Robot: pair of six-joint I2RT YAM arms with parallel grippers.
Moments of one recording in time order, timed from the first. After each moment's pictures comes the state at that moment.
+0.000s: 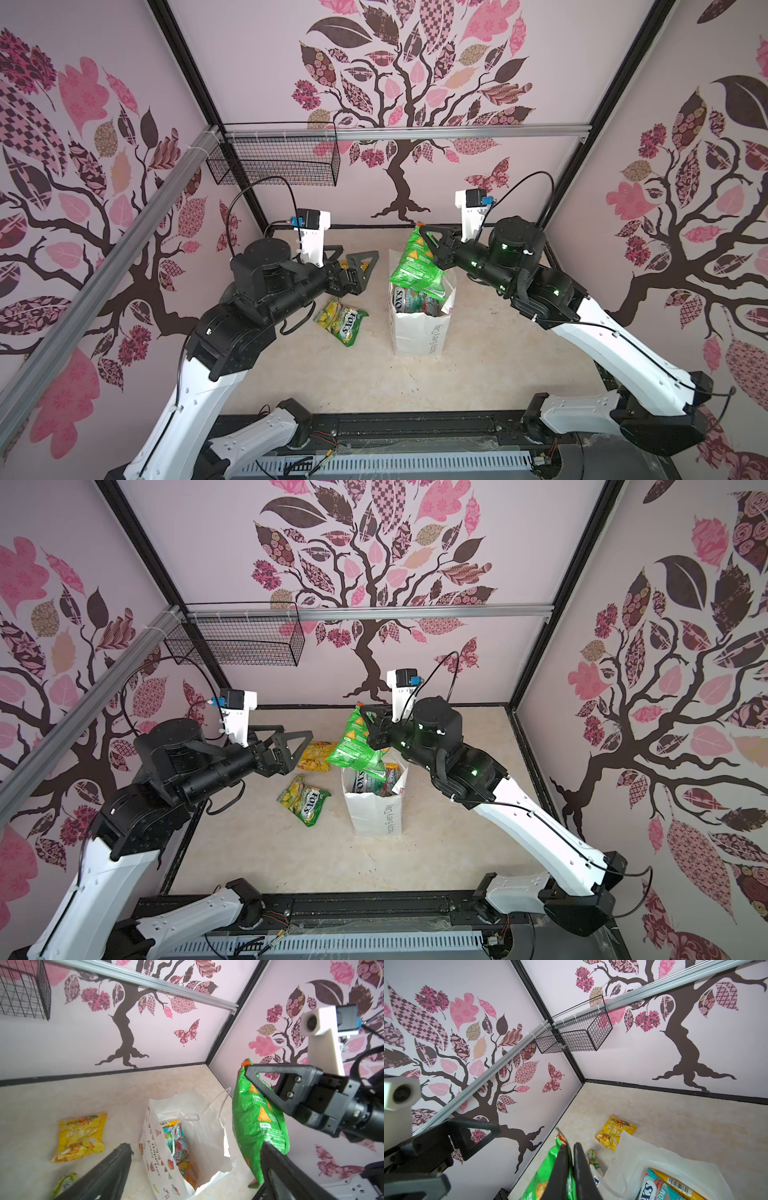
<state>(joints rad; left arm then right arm) -0.57 1.00 1.58 -0.79 0.14 -0.42 0.84 1.26 1.54 -0.33 0.07 0.50</state>
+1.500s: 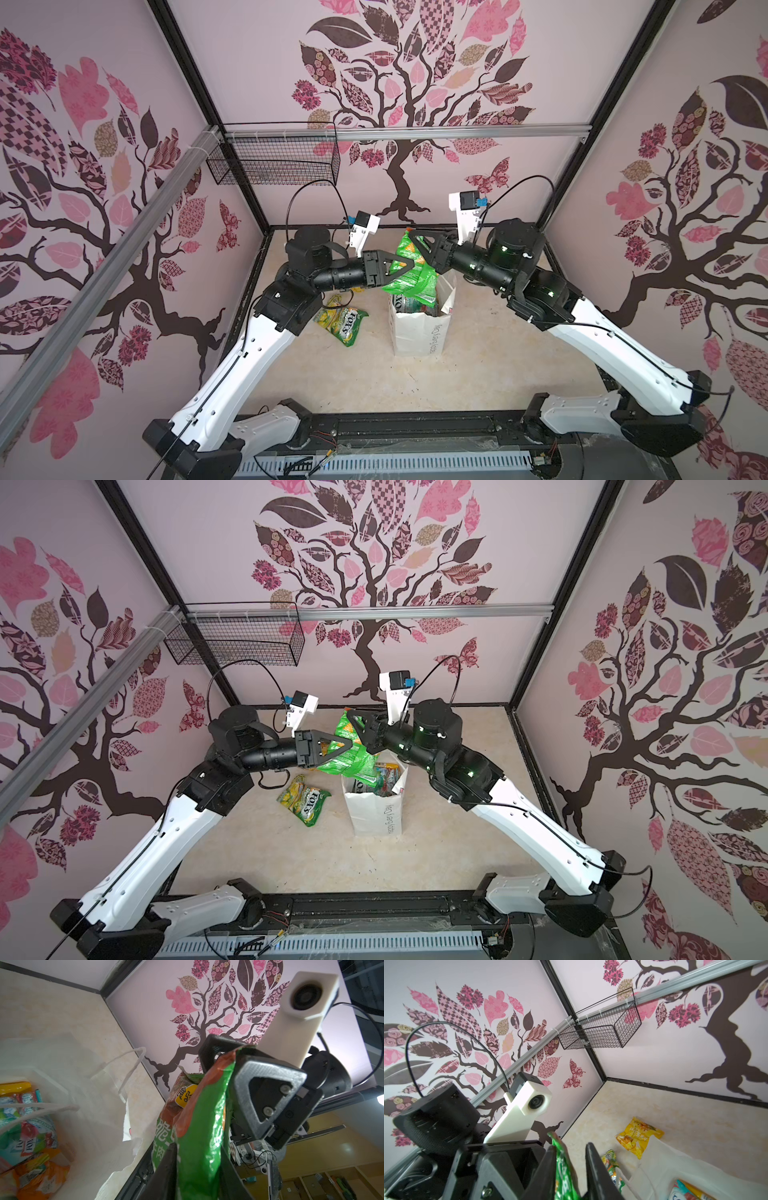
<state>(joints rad) -0.53 1.14 1.34 -0.35 0.78 -0.85 0.85 1.26 1.51 -0.25 -0.07 0.53</state>
